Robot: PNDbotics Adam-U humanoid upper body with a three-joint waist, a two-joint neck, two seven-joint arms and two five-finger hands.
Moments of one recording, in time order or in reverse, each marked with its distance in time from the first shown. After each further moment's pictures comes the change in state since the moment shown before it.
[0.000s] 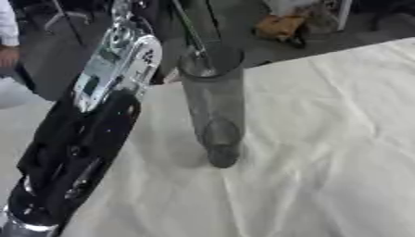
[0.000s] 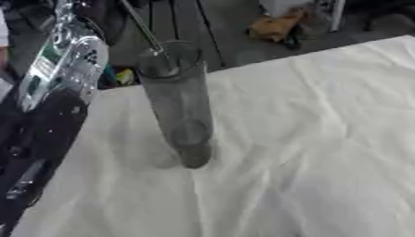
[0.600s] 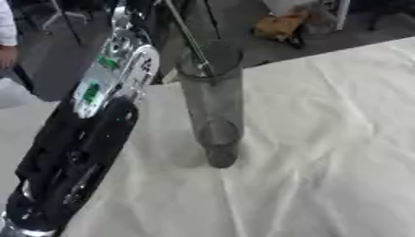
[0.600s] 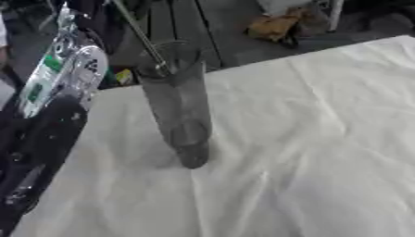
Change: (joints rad) left arm 0.019 0.000 -0.001 0.031 -0.062 -0.004 -0.024; right arm 0.000 0.005 -0.008 0.000 0.000 0.004 -0.005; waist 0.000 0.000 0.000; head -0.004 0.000
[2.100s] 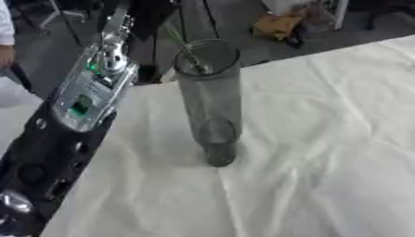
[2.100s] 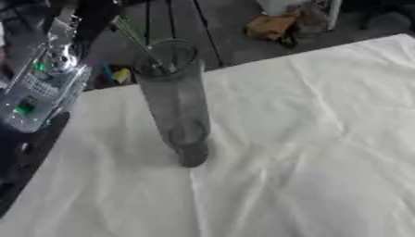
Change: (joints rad) left arm 0.035 0.072 -0.018 0.011 -0.619 0.006 -0.158; right arm 0.014 0.001 -0.007 0.000 0.002 0.009 -0.010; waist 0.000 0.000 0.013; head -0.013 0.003
